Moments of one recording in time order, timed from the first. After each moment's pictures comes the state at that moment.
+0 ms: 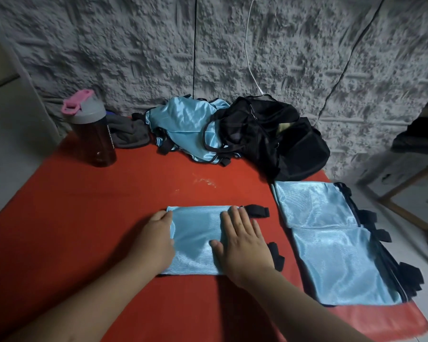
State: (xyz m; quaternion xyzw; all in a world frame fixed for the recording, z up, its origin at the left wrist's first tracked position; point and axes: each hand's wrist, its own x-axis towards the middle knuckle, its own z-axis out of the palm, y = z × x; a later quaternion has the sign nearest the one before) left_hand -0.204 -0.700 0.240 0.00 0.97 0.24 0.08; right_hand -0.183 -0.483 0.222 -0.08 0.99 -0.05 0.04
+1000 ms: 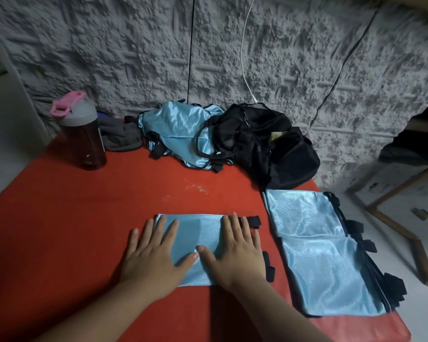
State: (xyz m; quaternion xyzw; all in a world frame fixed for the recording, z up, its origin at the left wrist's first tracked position) left_hand -0.184 -0.679 0.212 0.03 0.99 0.09 0.04; right_hand -0.184 -0.482 0.225 0.00 0.99 -0.10 0.02
